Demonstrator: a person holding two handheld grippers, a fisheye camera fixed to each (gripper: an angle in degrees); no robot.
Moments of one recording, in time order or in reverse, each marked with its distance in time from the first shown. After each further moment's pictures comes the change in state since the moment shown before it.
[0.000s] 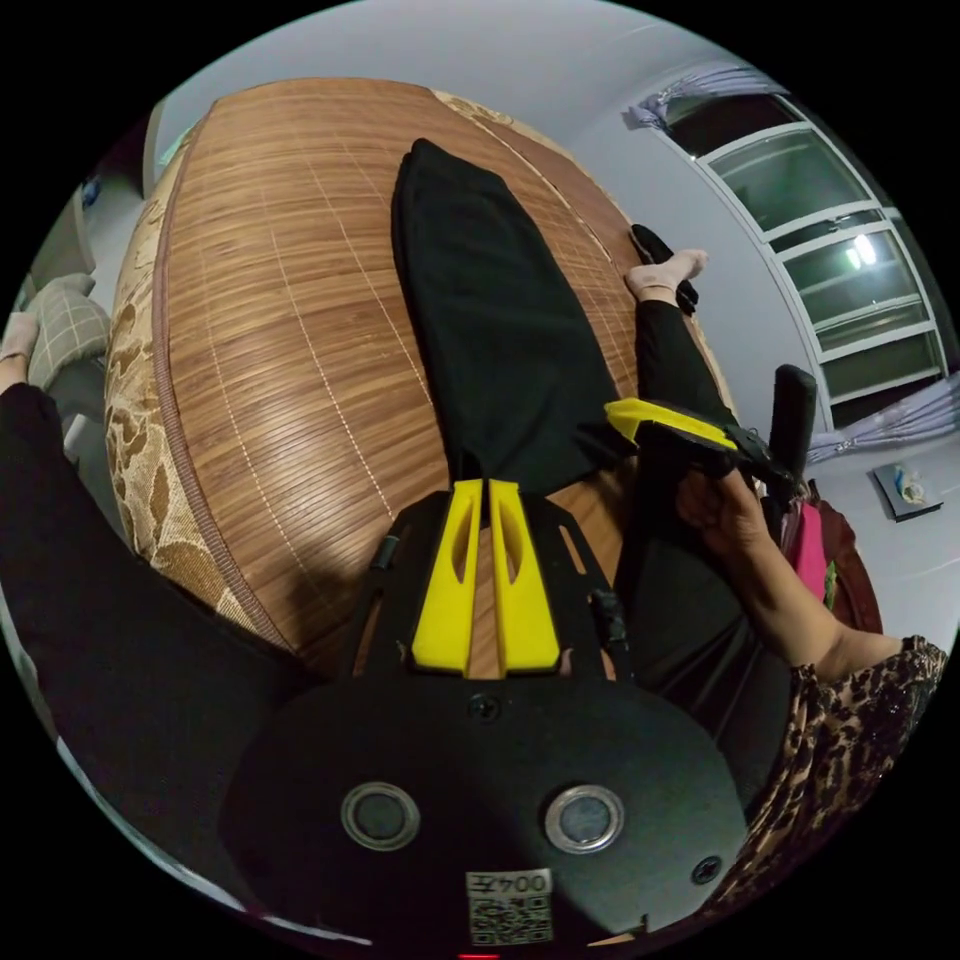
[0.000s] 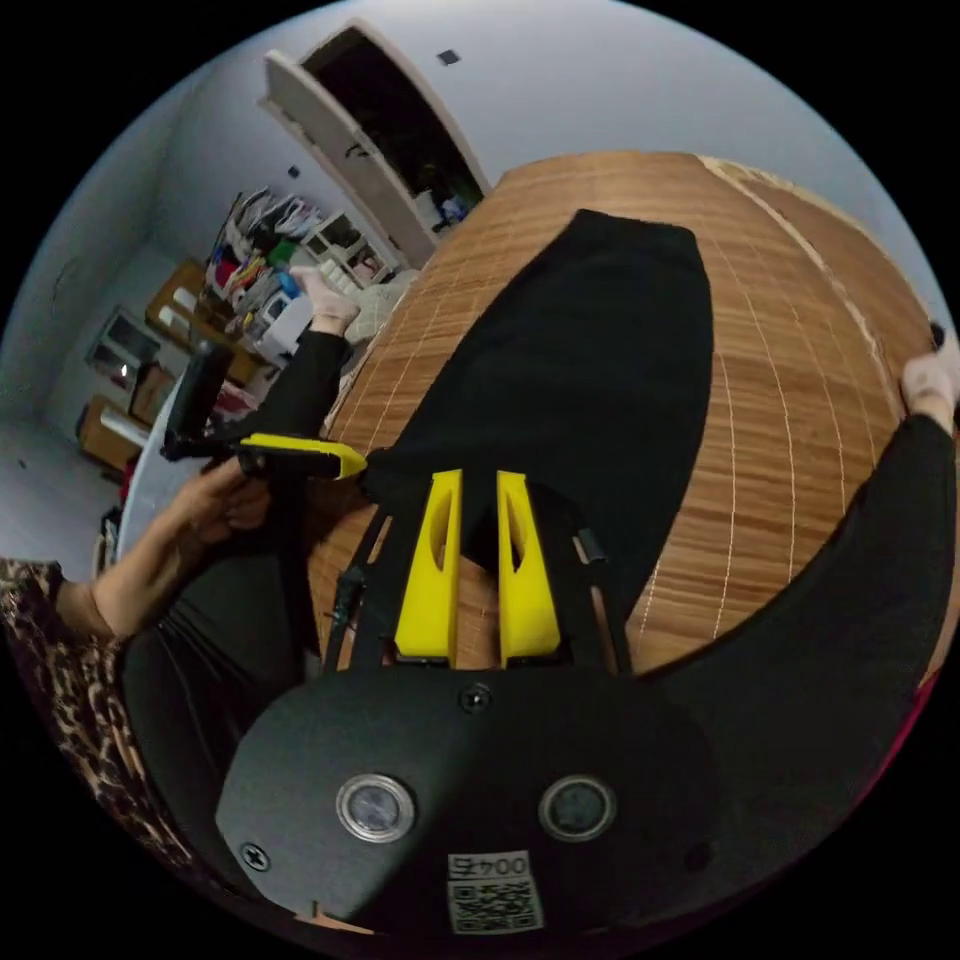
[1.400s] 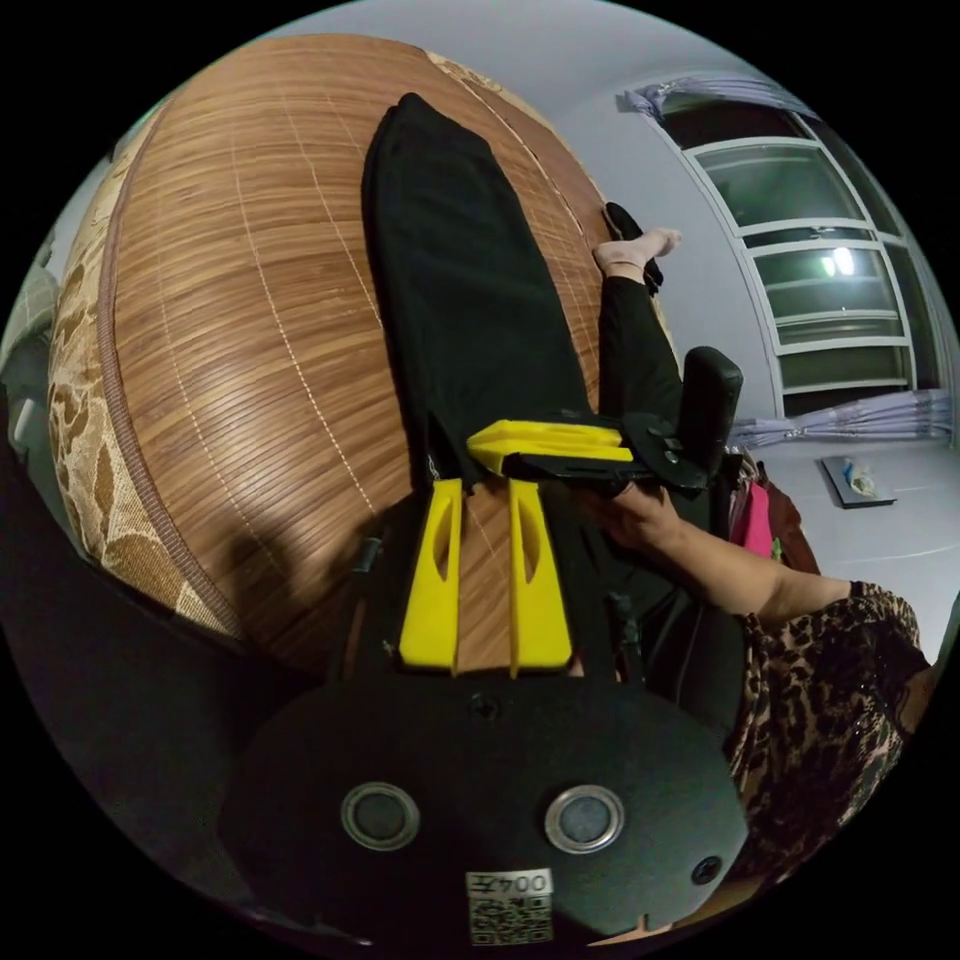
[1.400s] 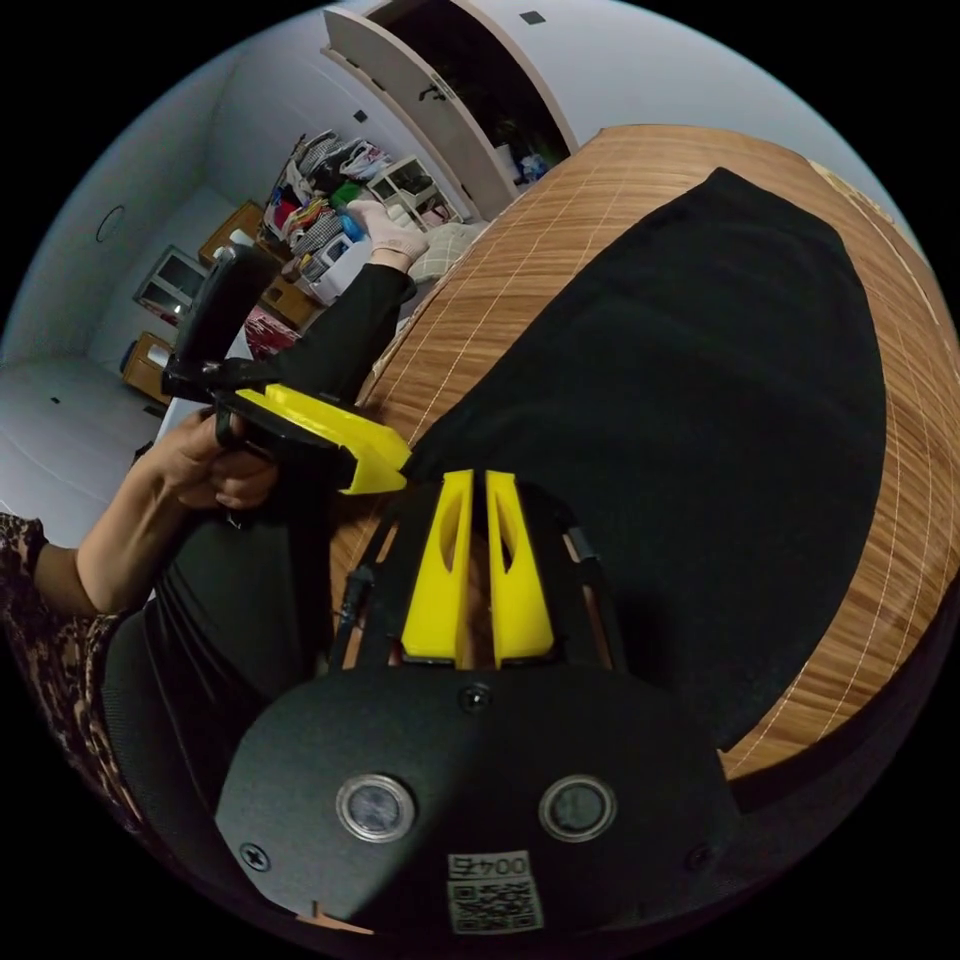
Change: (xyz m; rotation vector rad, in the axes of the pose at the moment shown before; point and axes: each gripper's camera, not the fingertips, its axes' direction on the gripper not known) left arm 0.074 -0.027 0.040 -0.110 0.156 0.044; right arm -0.033 -0.035 0.136 -0.113 -0.188 -0.079
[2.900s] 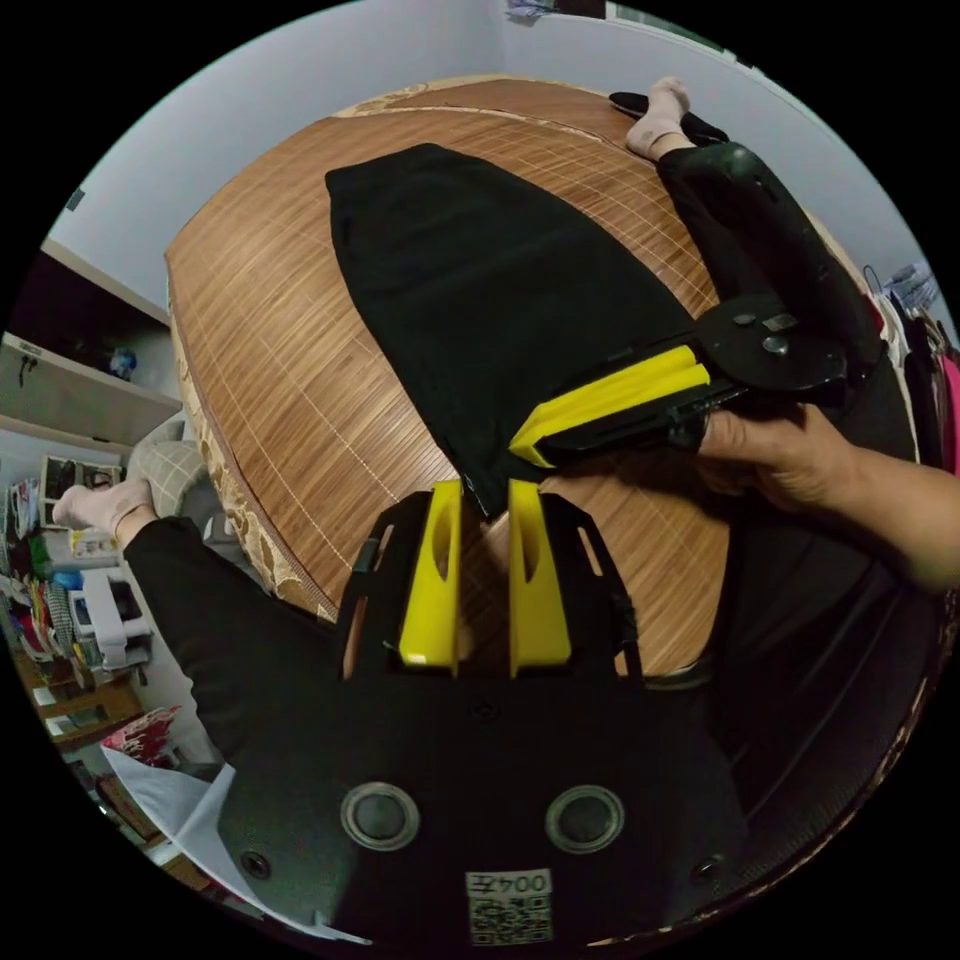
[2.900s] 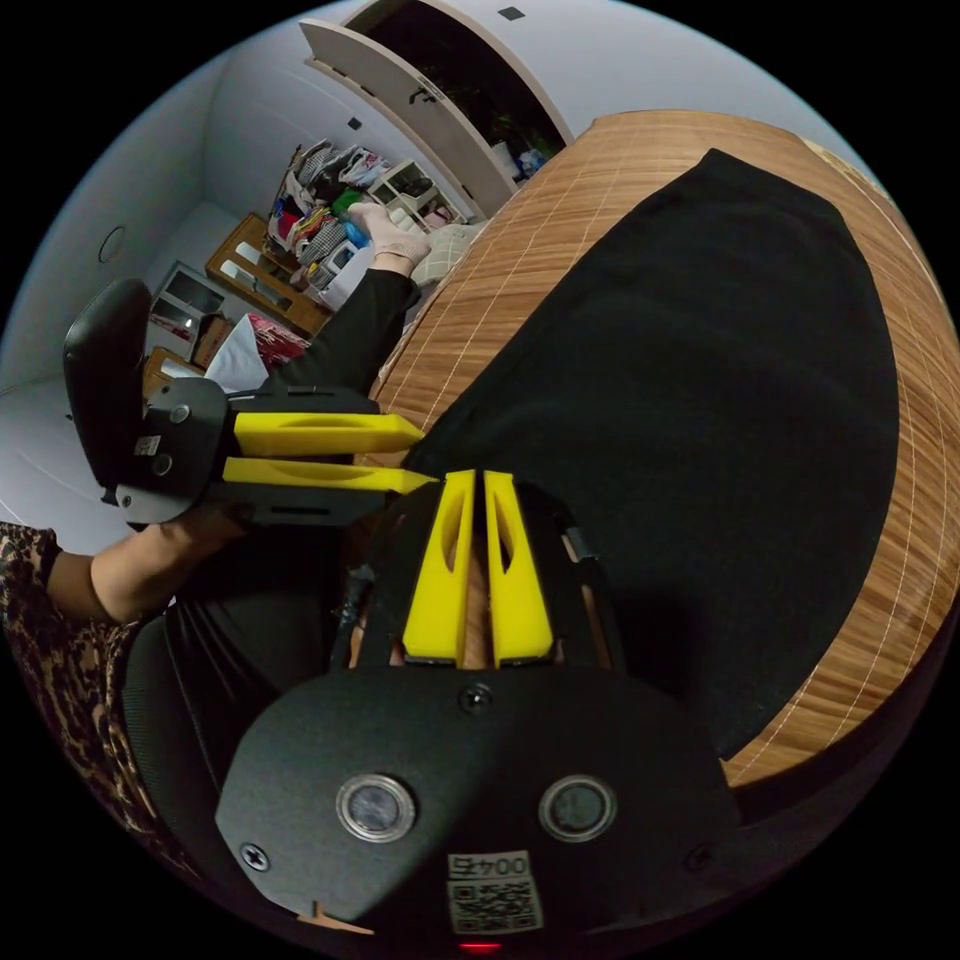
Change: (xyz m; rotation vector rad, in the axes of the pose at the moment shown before) left arm 0.278 -0.035 0.153 -0.053 -0.718 0.229; right arm -0.024 0.009 -0.036 -0.013 -0.044 0.024
